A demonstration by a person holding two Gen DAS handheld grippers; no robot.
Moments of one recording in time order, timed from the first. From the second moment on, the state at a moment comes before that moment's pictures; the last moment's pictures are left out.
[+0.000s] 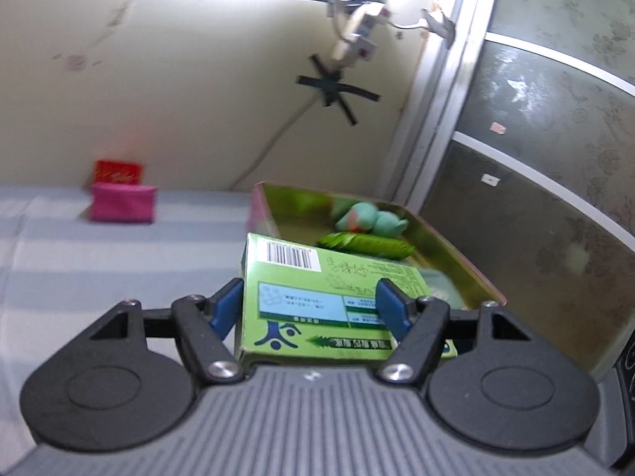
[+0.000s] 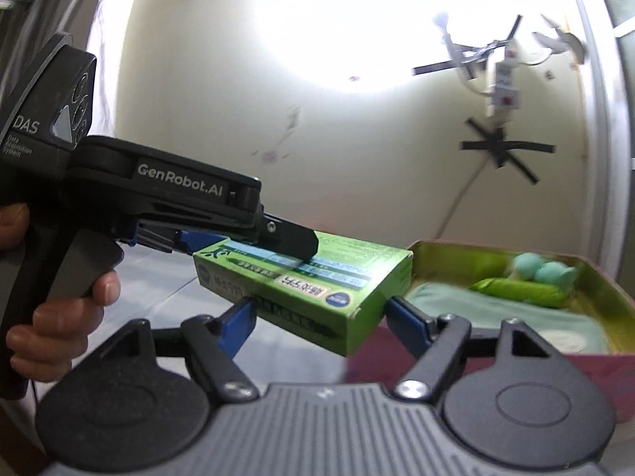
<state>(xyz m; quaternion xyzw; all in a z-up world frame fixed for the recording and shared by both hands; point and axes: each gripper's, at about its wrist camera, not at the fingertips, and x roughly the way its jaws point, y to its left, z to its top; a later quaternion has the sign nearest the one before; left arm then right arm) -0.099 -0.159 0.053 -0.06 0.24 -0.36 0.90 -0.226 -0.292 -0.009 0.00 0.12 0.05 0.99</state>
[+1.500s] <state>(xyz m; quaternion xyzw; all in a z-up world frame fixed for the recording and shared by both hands) -0.089 -0.231 0.023 0.03 0.24 -0.37 0.90 -0.258 -0.398 0.011 0.16 0.11 -0.14 0.97</state>
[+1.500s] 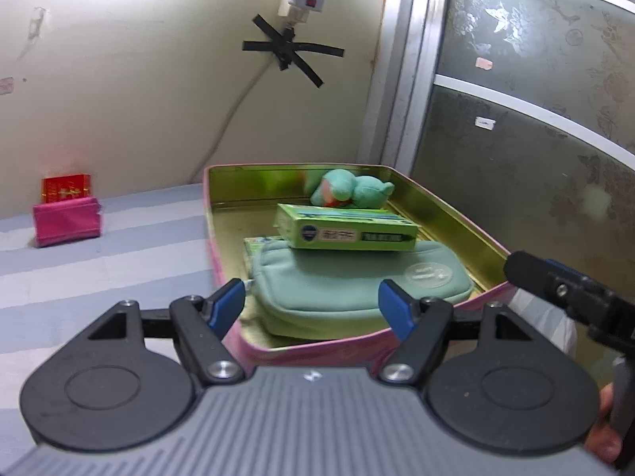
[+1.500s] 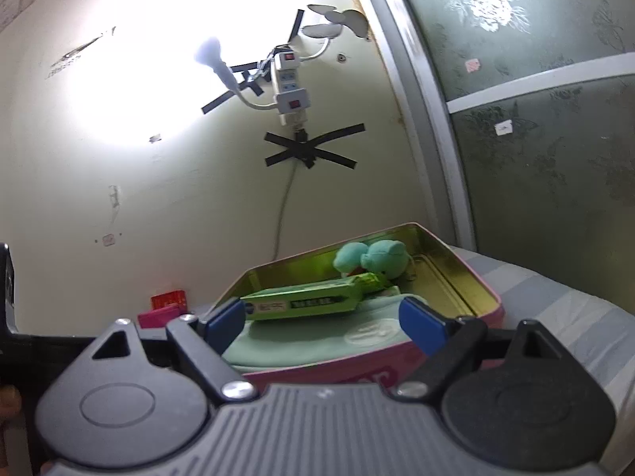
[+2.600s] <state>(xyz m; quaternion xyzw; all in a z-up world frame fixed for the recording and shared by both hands) 0.075 0.035 -0.037 -0.01 0.29 -0.06 0.95 -0.053 -0.204 -0.024 0.08 0.26 0.10 0.96</state>
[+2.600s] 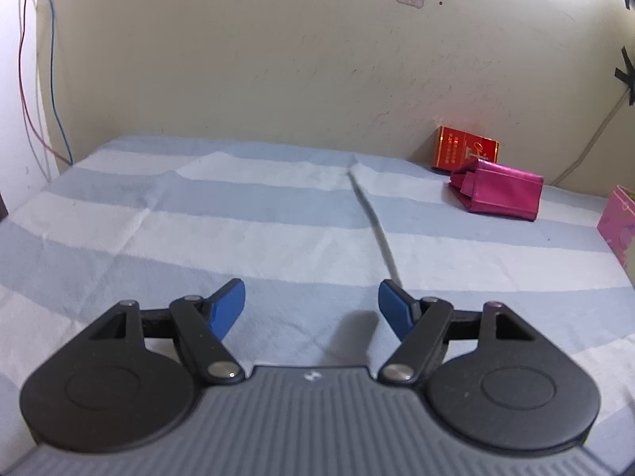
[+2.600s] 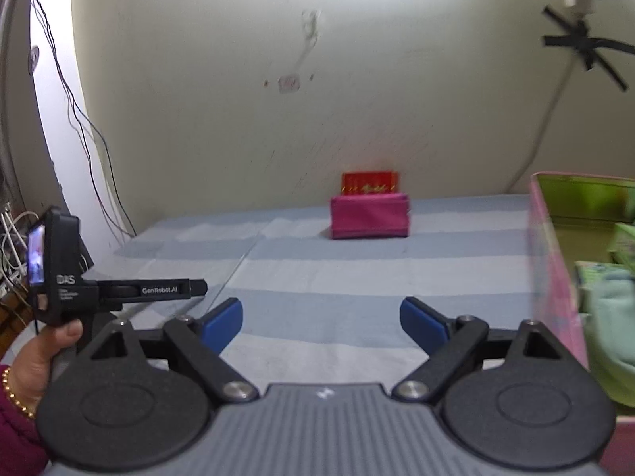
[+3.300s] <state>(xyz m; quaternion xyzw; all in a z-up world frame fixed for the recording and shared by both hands) 0.090 0.053 -0.044 -0.01 0.31 -0.03 0.95 0.100 -0.196 -0.060 0.08 0.30 0.03 0.95</state>
